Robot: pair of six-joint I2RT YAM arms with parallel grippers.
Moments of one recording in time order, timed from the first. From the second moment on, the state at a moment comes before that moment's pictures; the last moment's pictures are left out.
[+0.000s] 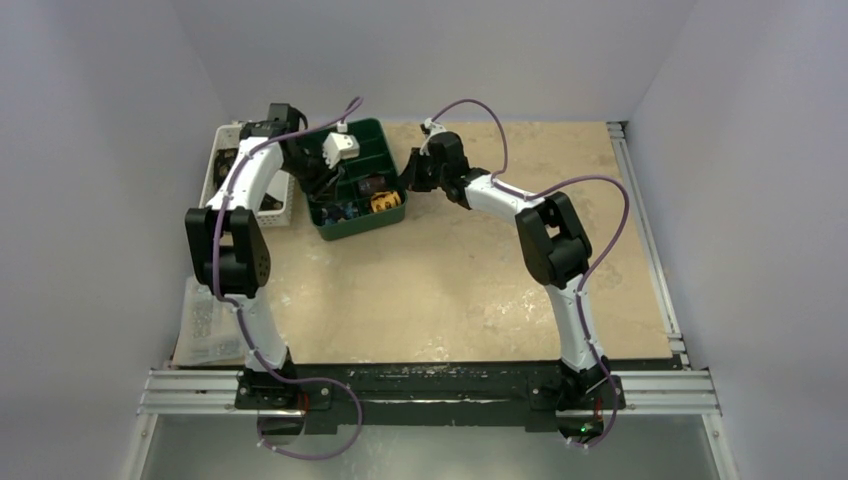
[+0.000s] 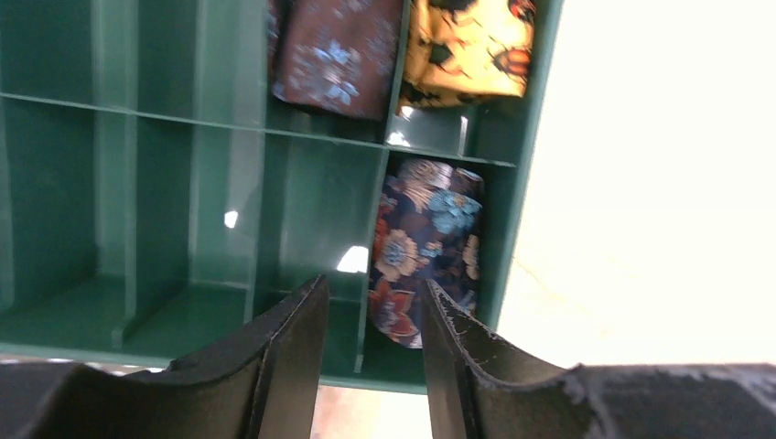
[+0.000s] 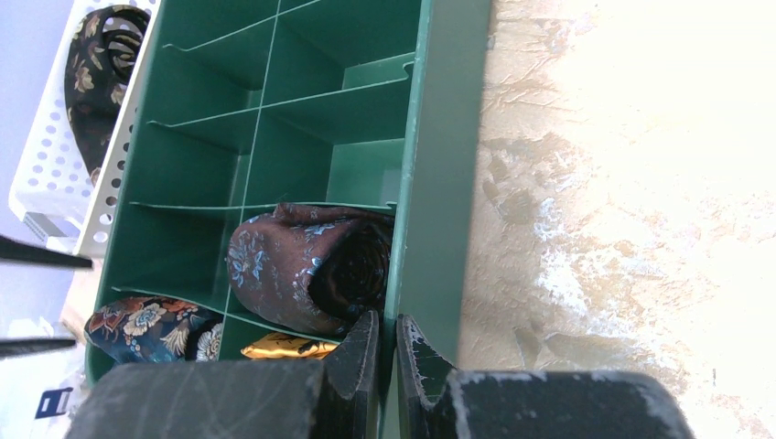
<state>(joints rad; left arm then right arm) -0.02 1.96 1.79 -1.04 0.57 0.97 0.56 2.24 1.69 0.05 -0.23 0.52</state>
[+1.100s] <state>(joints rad) 0.10 1.76 1.93 -0.91 0.56 0.52 0.54 1.87 1.62 0.08 -0.30 0.44</state>
